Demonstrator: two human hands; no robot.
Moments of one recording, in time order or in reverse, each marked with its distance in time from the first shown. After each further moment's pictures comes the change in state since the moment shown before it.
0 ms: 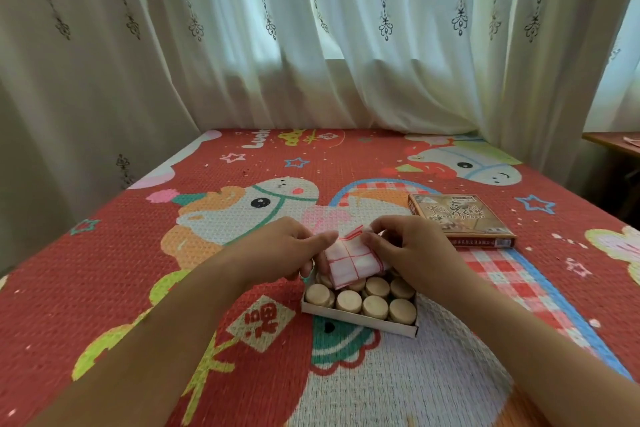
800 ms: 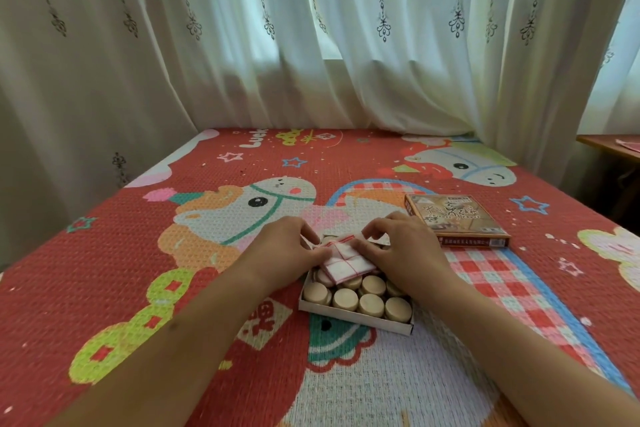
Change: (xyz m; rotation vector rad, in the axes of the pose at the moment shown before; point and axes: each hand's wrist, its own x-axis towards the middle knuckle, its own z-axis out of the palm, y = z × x) left_hand 0.010 -0.005 0.017 0.138 0.239 -0.002; right_hand 0.006 0.000 0.013 -0.302 0.016 0.099
